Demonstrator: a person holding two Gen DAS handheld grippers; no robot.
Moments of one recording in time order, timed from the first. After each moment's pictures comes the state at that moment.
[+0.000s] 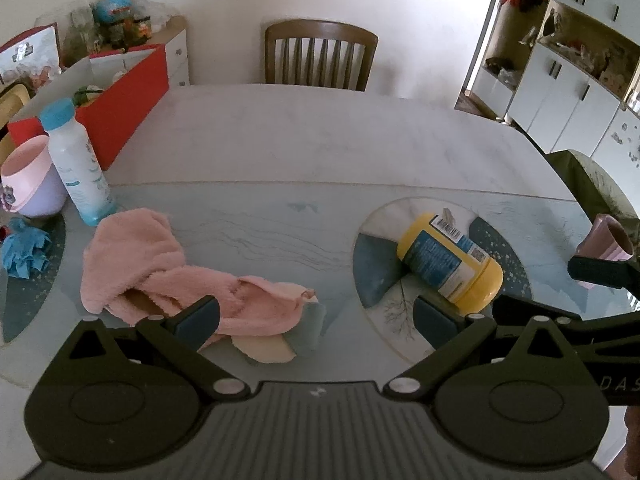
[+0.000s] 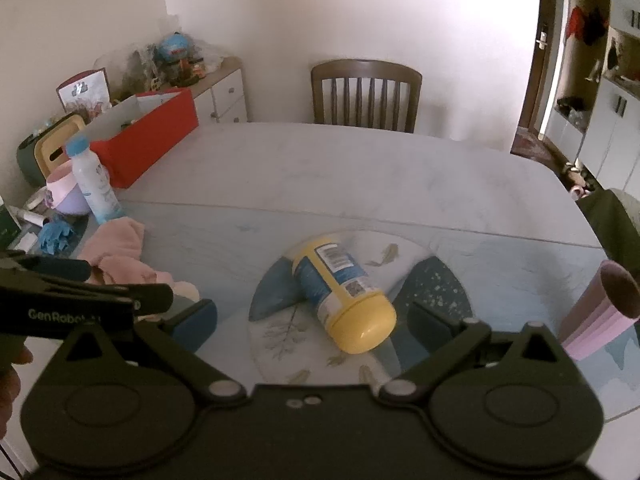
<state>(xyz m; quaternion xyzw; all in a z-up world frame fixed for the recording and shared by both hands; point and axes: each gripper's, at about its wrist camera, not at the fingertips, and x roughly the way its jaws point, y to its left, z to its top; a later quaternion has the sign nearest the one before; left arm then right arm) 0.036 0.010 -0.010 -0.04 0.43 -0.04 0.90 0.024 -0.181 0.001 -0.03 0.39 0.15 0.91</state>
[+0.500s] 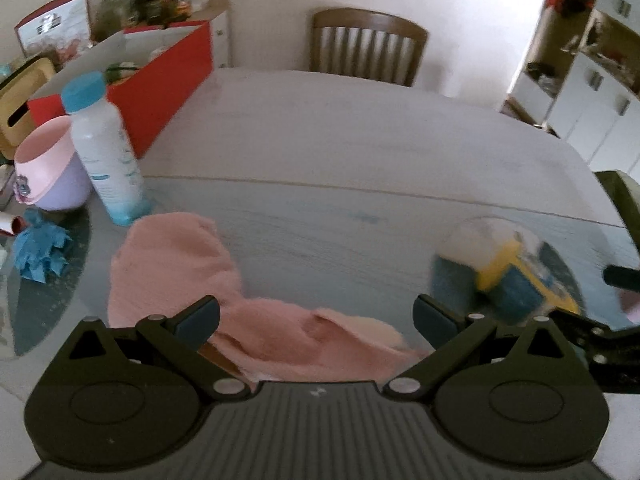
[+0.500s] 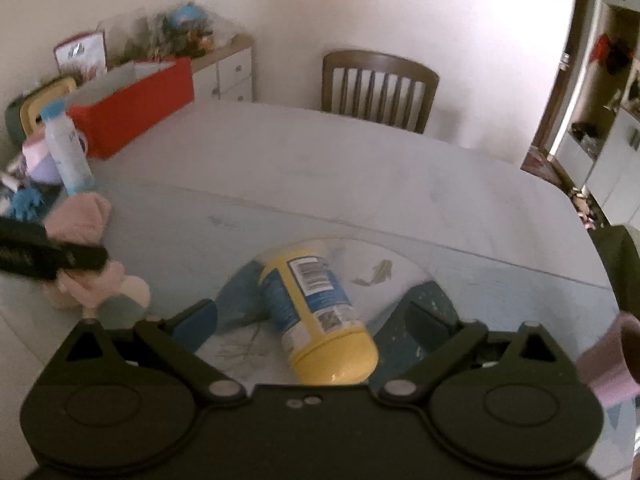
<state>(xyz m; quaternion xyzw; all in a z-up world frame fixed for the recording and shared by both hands) 0.086 0.061 -0.034 -0.05 0.45 0.02 0.89 0.082 -0.176 -0.037 -0.10 0.40 0.16 0.90</state>
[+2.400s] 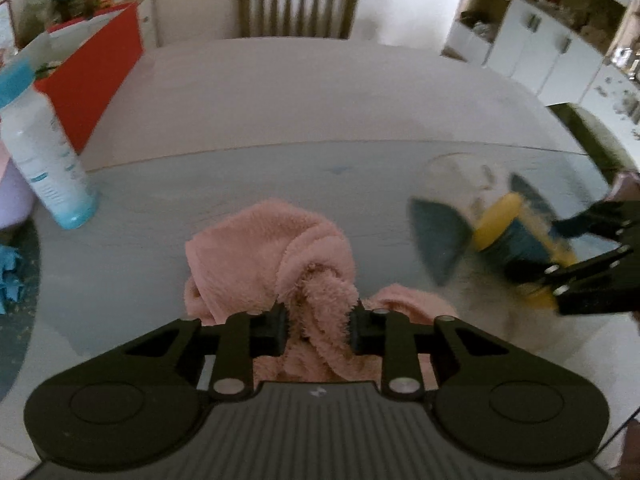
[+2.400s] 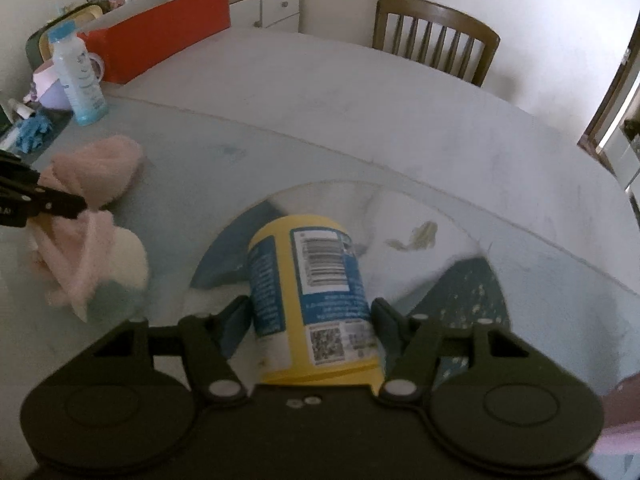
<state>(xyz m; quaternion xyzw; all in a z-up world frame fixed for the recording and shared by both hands) 0.086 0.066 -0.058 -0.01 0.48 -0.11 0.87 0.102 -0.176 -0.080 -0.13 0.46 0.22 0.85</state>
